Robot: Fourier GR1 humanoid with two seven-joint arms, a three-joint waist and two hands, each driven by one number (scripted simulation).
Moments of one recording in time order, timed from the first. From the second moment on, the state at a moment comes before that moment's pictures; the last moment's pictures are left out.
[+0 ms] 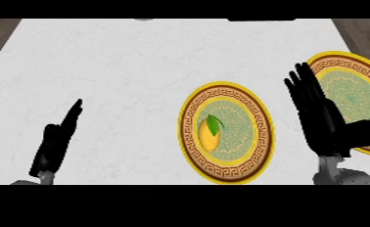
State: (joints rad) left arm -0.02 0.51 -0.30 -1.29 0.24 0.25 0.01; right arm -0.07 -0.26 0.12 -1.71 -0.37 -0.21 0.13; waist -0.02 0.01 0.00
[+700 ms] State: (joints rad) left arm 0.02 0.37 -0.29 -1.43 0.34 0.26 0.10; right arm -0.19 -0.38 0.04 -1.66 -0.01 -0.39 -0.05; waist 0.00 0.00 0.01
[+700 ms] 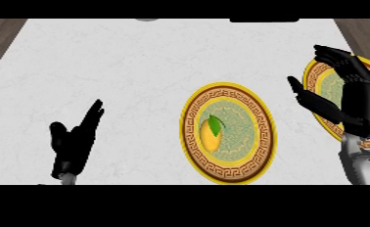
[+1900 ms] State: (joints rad) left arm 0.00 0.29 -0.27 -1.45 0.30 0.23 0.16; right arm -0.20 -0.56 0.39 -2.00 0.35 0.00 0.63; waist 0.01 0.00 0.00
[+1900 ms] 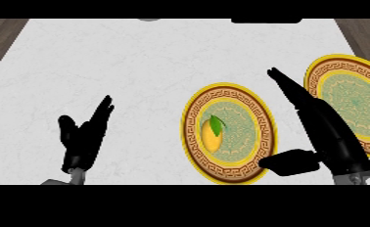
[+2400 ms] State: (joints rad) left arm 0.00 0.27 -0.24 -1.45 0.28 0.20 0.16; right arm -0.28 -0.36 0.53 -1.88 0.54 0.06 0.81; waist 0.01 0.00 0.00
